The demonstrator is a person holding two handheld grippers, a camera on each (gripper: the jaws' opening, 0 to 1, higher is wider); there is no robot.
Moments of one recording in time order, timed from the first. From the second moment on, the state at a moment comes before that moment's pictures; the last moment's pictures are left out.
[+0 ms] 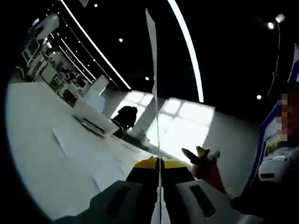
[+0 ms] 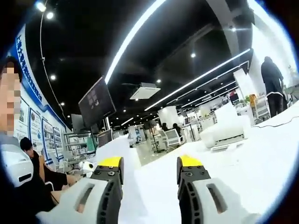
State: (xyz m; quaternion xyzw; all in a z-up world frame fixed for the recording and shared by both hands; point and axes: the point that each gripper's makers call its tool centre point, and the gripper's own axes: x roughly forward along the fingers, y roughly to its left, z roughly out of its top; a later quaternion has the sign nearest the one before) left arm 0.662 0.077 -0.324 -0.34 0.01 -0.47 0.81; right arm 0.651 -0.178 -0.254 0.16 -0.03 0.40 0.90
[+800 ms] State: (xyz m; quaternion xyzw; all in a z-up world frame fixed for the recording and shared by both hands) left arm 0.689 0.085 -0.398 -0.44 0.15 -0.40 0.79; right arm 0.703 -0.266 -0.348 0.12 0.07 0.23 0.96
